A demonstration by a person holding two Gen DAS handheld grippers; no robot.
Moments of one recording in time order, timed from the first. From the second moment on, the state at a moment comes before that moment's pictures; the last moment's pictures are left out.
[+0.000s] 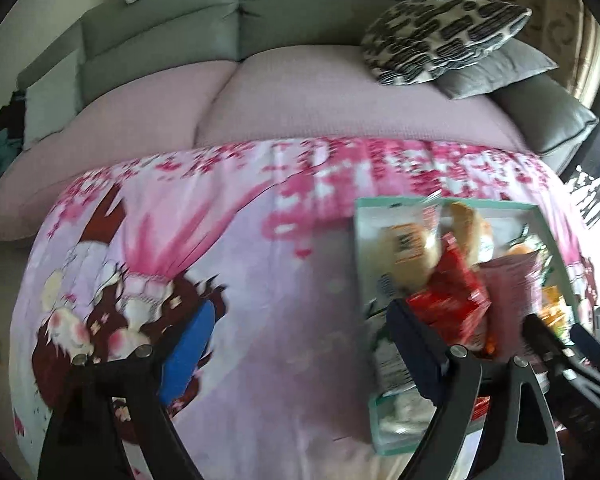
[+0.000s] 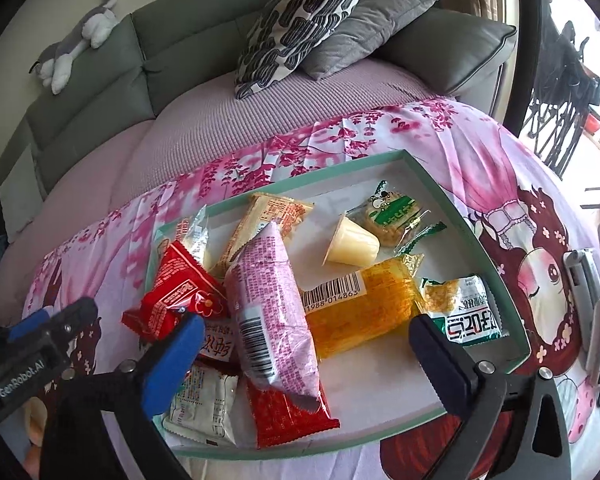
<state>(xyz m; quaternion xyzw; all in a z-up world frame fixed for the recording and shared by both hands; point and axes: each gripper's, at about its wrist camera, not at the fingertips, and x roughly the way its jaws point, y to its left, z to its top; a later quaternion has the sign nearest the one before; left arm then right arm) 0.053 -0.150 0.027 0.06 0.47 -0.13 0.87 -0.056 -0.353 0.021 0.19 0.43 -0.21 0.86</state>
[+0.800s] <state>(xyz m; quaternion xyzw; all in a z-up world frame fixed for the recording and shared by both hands) -0.013 -0.088 -0.012 0.08 0.50 -0.11 0.85 -0.112 -0.288 0.015 0.16 0.43 -0.18 0.87</state>
